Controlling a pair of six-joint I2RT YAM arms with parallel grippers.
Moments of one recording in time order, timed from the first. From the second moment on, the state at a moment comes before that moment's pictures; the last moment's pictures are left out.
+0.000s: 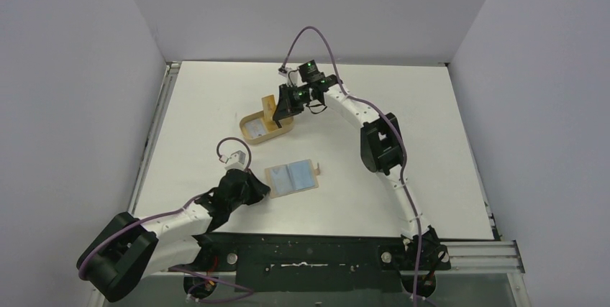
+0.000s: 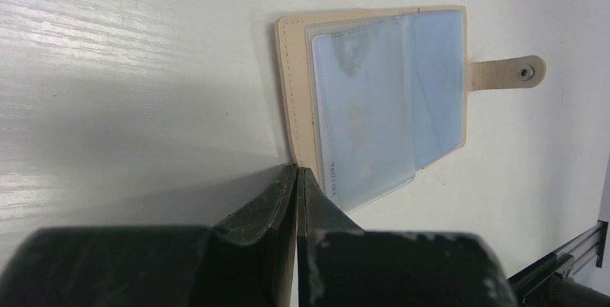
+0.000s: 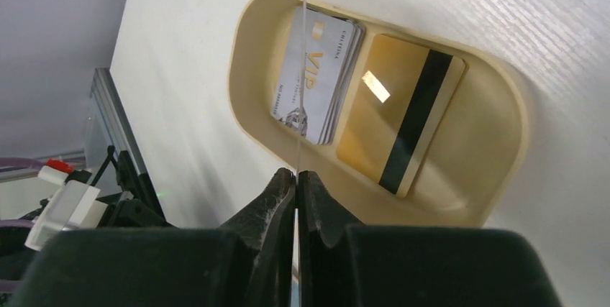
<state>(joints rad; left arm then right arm) -0.65 1.09 0.16 0.28 -0.10 -0.93 0.56 2.49 2.23 -0.59 -0.74 0.32</state>
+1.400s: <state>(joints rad) -0.63 1.11 0.15 0.30 -0.09 -0.93 0.51 2.54 2.26 -0.71 -0.67 0.23</state>
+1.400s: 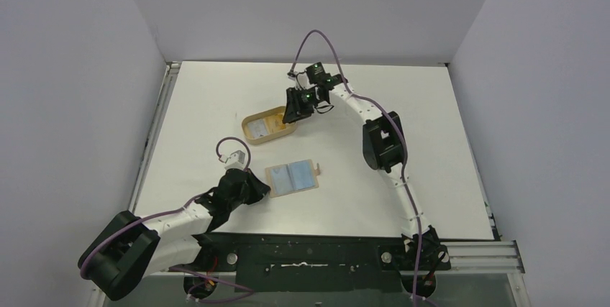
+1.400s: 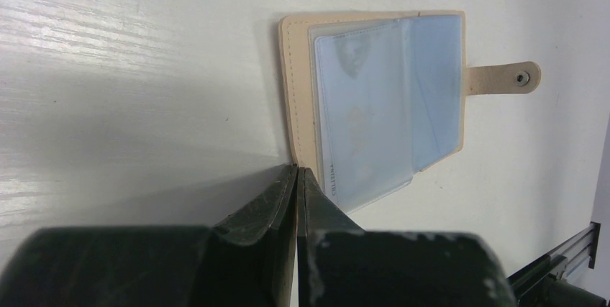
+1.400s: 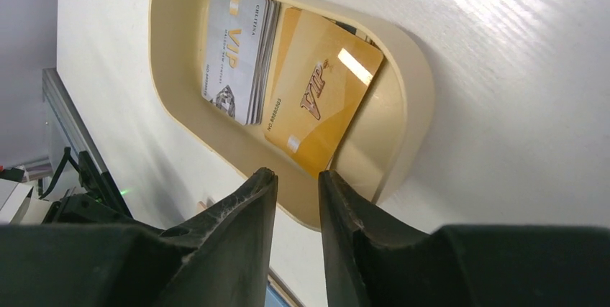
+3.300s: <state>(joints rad) -0.63 1.01 0.28 0.00 -0.05 -0.83 0.91 1.72 1.25 -0.44 -0.06 0.25</state>
